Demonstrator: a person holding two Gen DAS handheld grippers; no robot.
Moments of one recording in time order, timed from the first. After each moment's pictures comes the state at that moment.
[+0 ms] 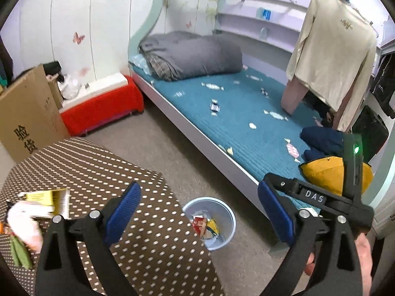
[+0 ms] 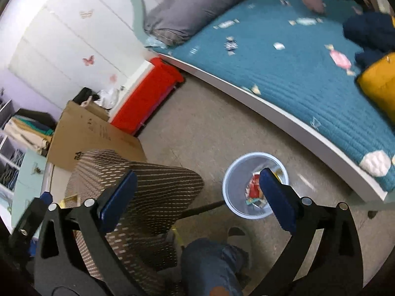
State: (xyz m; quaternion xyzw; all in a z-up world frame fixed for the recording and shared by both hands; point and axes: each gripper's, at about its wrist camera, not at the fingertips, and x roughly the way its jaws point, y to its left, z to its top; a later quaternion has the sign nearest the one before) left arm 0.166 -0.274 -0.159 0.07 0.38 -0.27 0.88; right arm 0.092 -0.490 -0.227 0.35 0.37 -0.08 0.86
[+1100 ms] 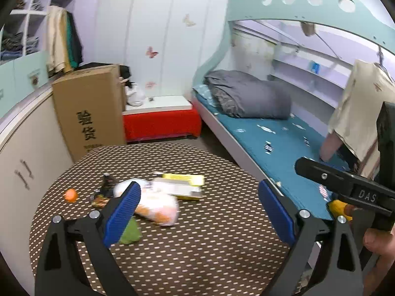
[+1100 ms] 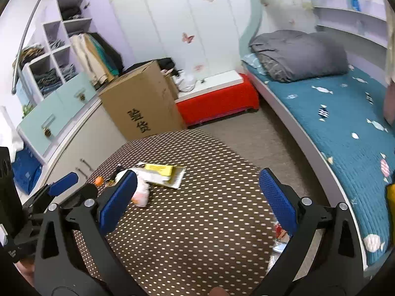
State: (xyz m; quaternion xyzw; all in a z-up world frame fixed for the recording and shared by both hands) left arm 0.125 -0.041 -0.107 -0.02 0.31 -0.13 0.94; right arm 0.110 -0.269 -0.107 0.13 0.32 0.10 0.93
